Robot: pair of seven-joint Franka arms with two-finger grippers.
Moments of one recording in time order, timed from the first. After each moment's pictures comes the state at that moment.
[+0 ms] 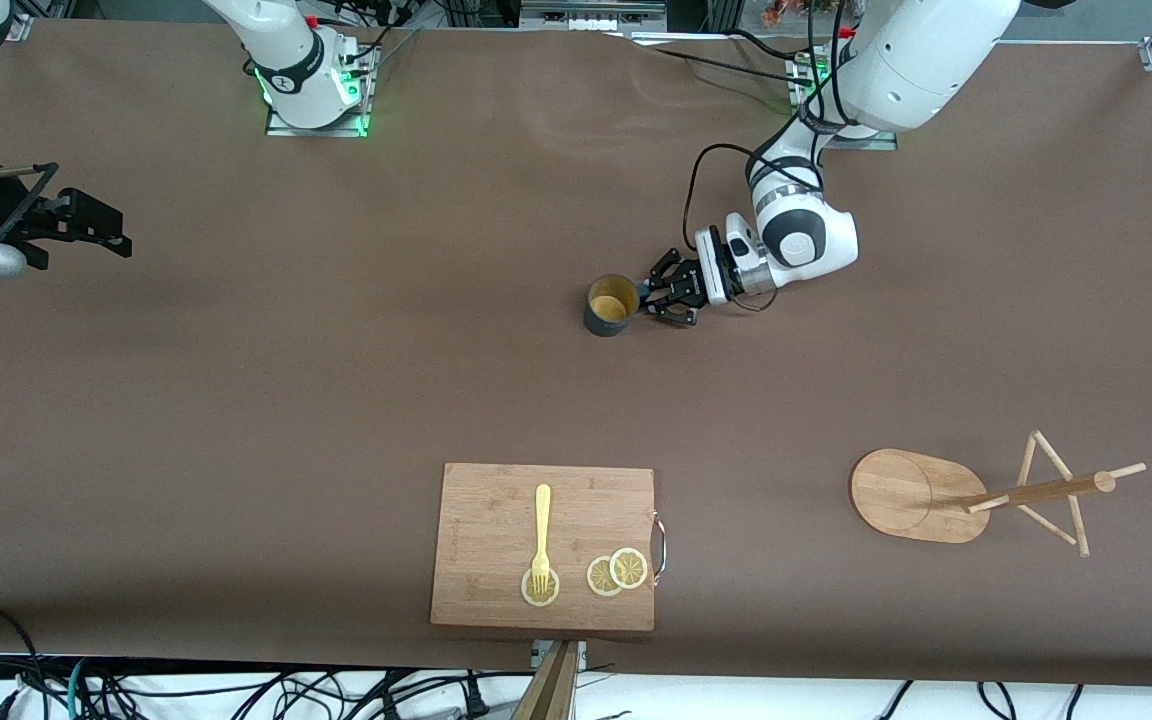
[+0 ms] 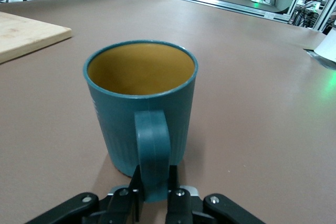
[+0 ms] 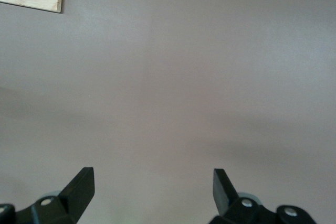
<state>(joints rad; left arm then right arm) -0.19 0.58 -0.32 -2.25 -2.01 2.36 2.71 -0.01 0.02 -0.01 -1.66 0.03 1.62 -0.18</state>
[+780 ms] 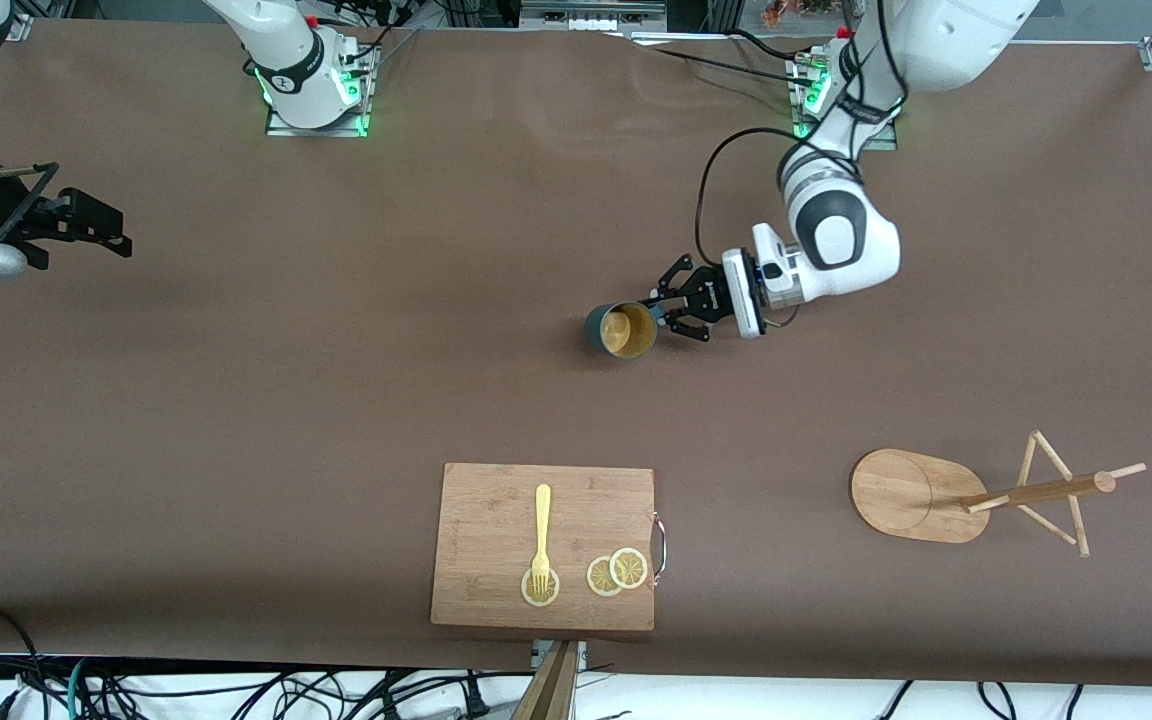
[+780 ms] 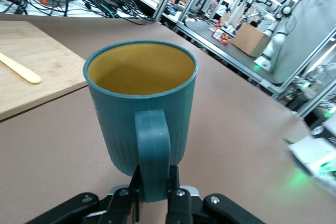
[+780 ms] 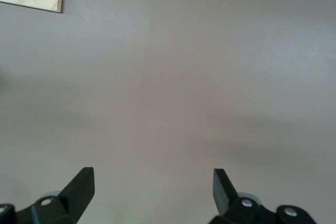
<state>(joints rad) -0.09 0.36 -0.32 -2.21 -1.70 2.23 1.95 -0.01 0.02 -0.01 -1.66 0.03 1.62 -0.18</state>
